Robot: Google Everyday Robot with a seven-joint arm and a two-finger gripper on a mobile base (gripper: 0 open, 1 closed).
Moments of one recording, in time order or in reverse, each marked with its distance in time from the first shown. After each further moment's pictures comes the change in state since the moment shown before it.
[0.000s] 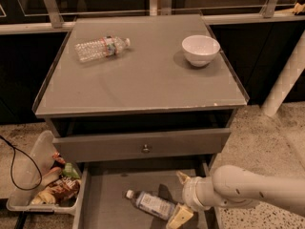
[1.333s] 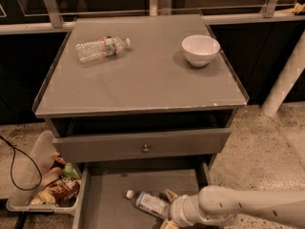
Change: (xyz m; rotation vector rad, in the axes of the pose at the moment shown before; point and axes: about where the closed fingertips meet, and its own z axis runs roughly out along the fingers) arm 0.037 0.034 0.108 -0.083 -0.088 0.065
